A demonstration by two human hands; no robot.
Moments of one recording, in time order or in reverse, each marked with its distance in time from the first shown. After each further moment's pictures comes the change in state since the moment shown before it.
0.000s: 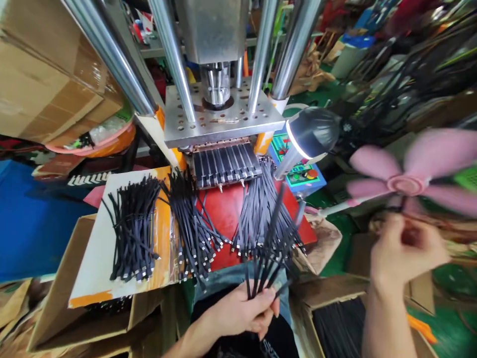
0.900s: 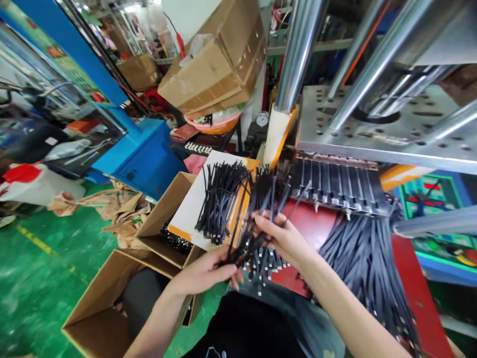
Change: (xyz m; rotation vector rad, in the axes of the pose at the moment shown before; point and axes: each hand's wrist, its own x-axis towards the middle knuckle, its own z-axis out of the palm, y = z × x) left_hand -0.165 0.007 -0.085 0.104 0.651 0.284; right_hand 0.013 -0.140 0.255 0.740 -0.985 0.348
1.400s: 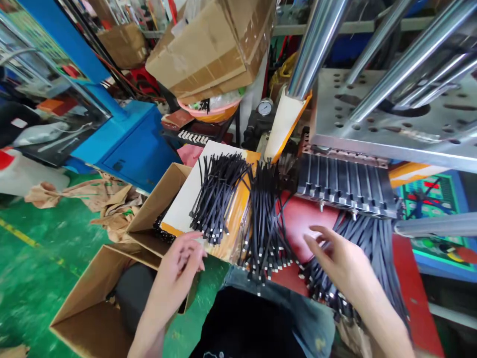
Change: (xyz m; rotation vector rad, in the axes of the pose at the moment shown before) left_hand -0.031 -0.002 -0.001 0.234 0.748 0.124; right_hand -0.050 0.016 -0.106 -1.232 0.512 -0.187
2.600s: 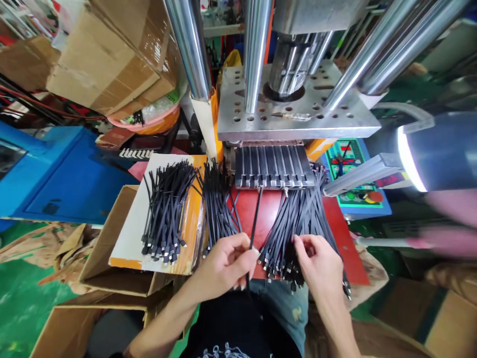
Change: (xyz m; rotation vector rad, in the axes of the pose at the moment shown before) left_hand 0.043 0.070 0.152 -0.219 -0.899 -0.137; right_hand -0.063 0.060 0.001 0.092 0.461 0.241
